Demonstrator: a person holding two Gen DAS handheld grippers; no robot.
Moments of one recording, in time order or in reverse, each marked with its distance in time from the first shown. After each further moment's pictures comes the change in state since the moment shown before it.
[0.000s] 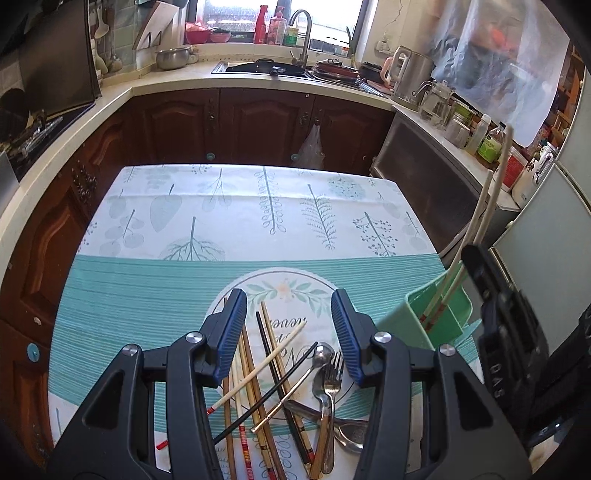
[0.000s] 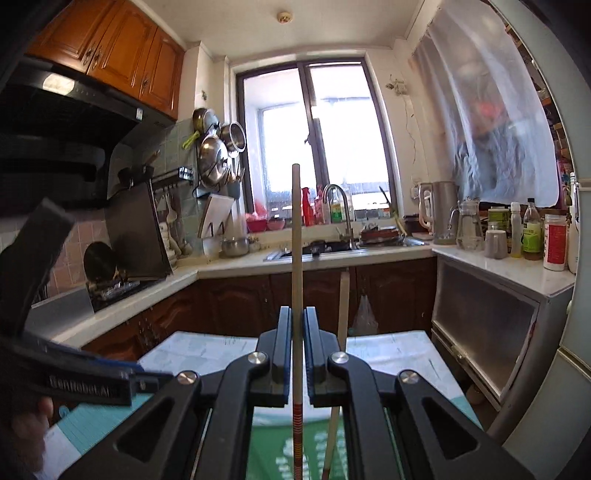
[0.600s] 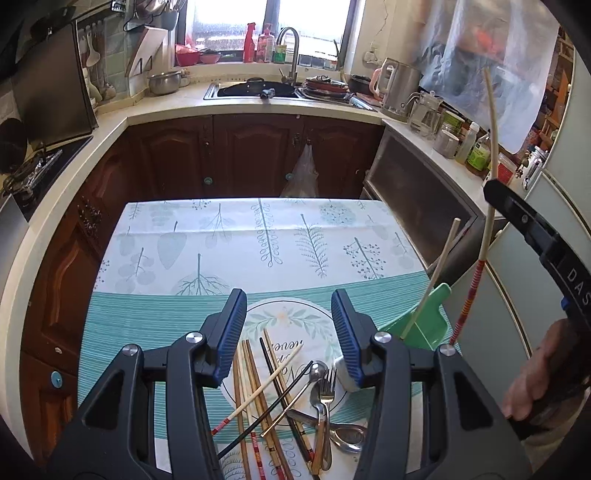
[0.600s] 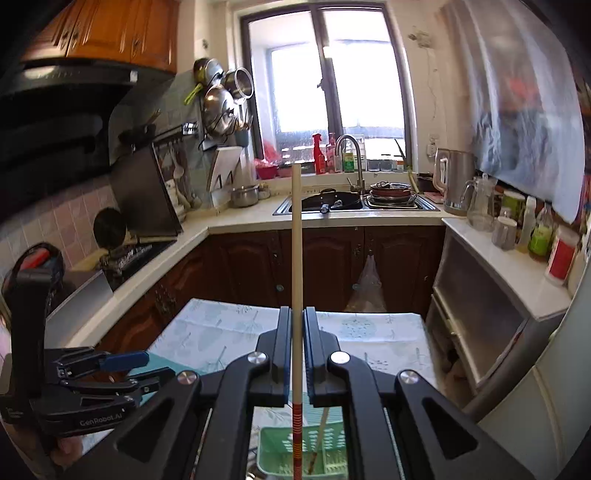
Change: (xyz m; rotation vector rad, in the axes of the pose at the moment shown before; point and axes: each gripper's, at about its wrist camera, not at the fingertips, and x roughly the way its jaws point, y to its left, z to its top) left arm -0.054 -0.025 0.050 0.056 -0.037 0.009; right arm 0.006 -0.007 0.116 0.013 0.271 0.055
